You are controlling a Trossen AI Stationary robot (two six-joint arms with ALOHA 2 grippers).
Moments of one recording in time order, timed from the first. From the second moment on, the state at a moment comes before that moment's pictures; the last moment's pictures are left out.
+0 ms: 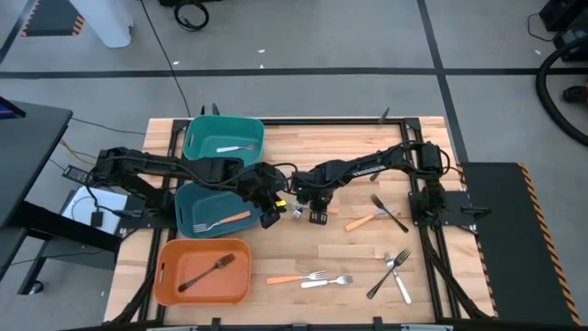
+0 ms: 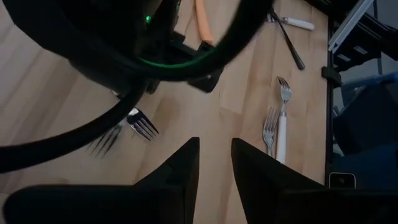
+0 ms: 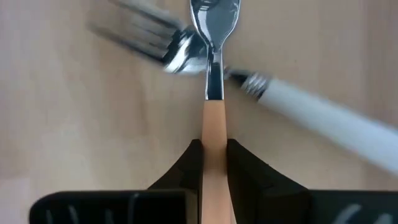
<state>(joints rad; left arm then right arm) -0.04 1.50 1.21 -0.50 0.11 -0.46 -0.07 2.00 1.30 -0.72 -0.17 0.10</state>
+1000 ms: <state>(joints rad) 0.19 1.41 1.21 -0.24 0.11 -0.67 -0.27 1.43 1.32 -0.67 0.01 0.19</state>
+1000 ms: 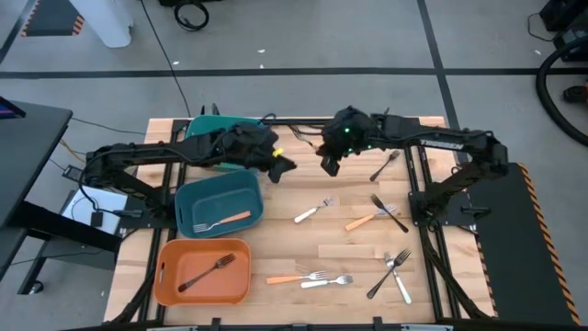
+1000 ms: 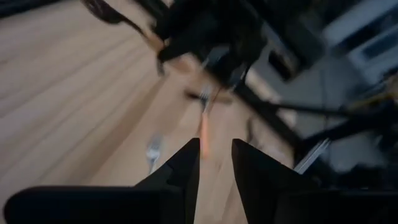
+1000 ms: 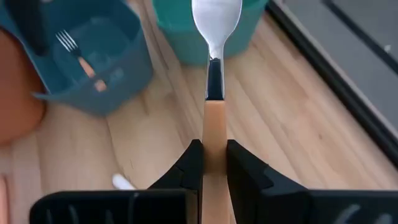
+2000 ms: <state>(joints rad) 0.32 1.41 1.21 -0.07 -0.09 -0.73 -0.23 1.44 1.32 -0.51 -0.02 0.26</state>
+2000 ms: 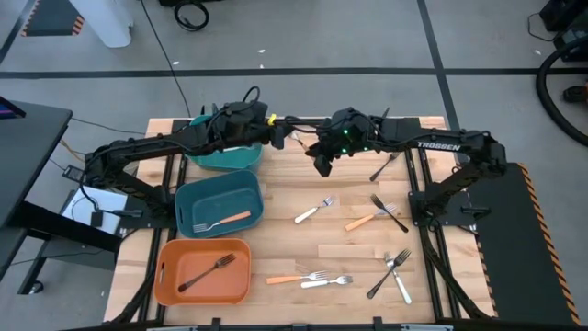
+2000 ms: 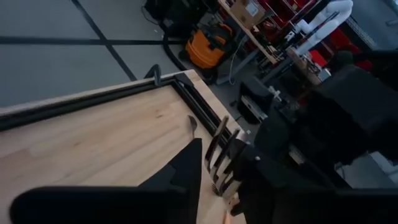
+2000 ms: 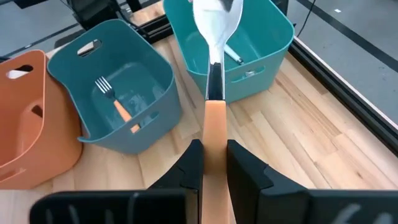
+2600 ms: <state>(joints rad) 0.33 1.41 1.20 -0.07 -0.09 -0.57 -0.28 1.45 1.32 -0.49 0.00 0.16</state>
